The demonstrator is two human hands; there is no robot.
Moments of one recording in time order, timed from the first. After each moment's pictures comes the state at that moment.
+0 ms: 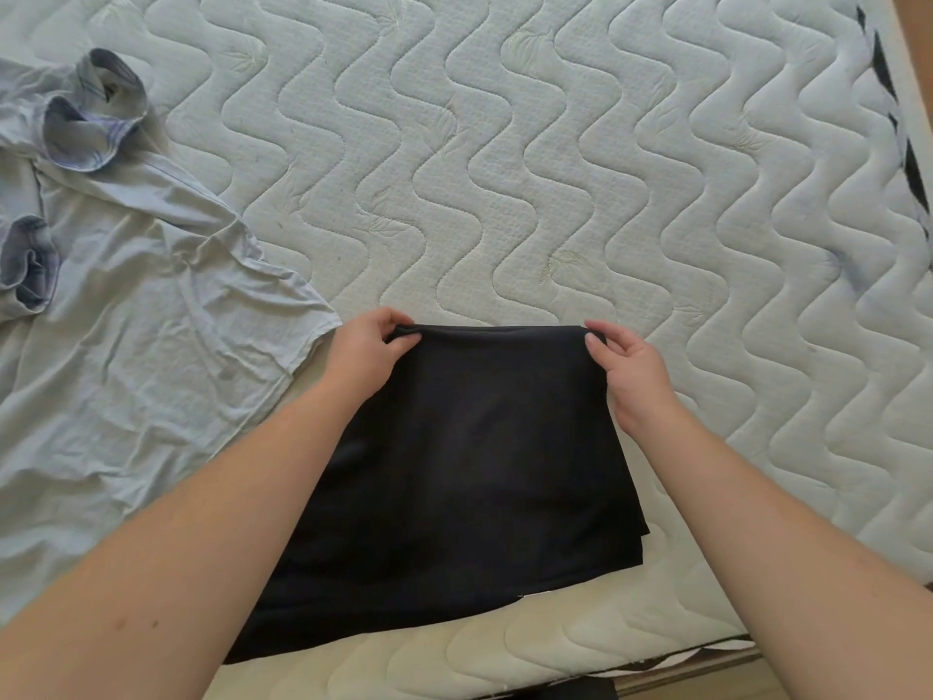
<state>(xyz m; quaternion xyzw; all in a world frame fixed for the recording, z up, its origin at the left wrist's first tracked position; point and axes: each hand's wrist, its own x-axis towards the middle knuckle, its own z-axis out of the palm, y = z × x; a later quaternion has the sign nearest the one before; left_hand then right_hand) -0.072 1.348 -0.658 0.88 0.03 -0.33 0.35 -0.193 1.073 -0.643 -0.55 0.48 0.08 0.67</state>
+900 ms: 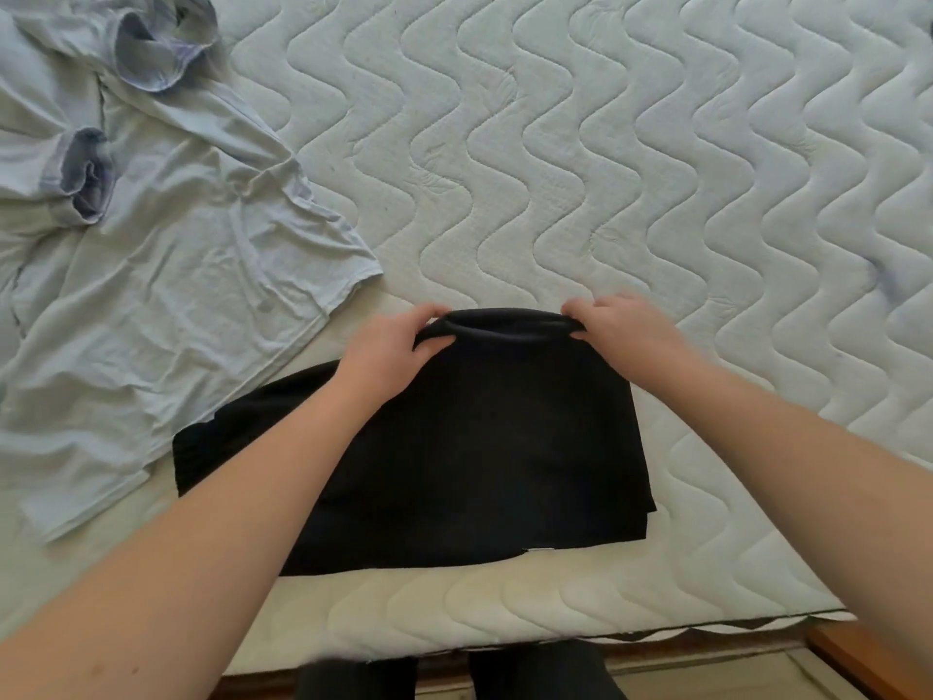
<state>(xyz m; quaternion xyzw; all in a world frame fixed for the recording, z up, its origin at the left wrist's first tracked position) -0.129 1.380 -0.619 0.91 -0.12 -0.30 0.27 -0.165 1.078 -0.625 -0.96 -0.13 0.22 0.08</state>
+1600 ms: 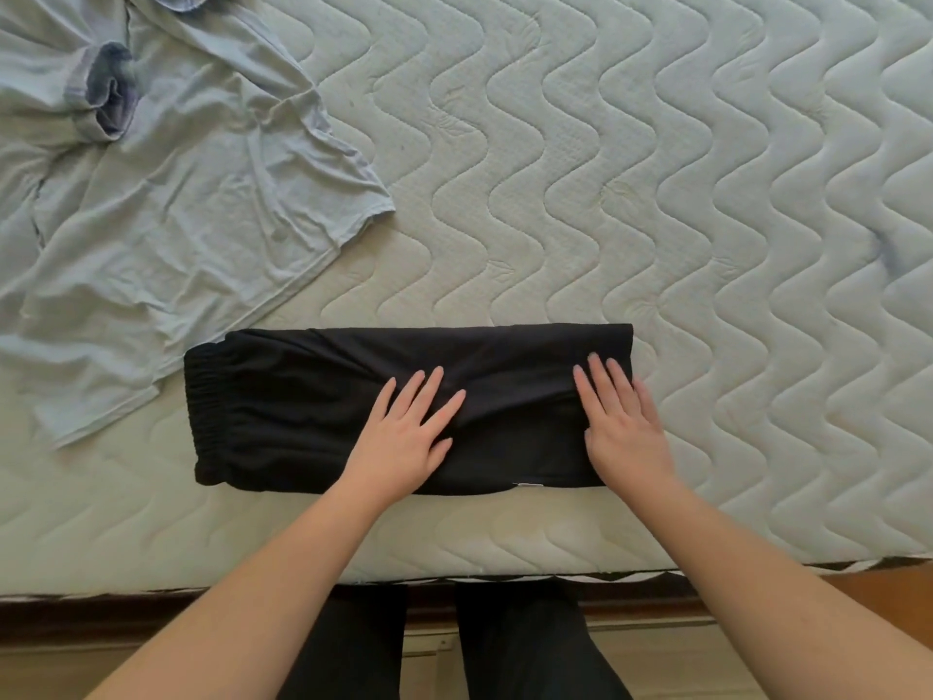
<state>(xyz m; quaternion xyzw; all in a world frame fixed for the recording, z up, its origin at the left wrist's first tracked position) -0.314 1.409 -0.651 0.92 -0.28 -0.26 0.02 -0.352 1.111 -0.641 -0.97 -0.02 0.26 -0.02</state>
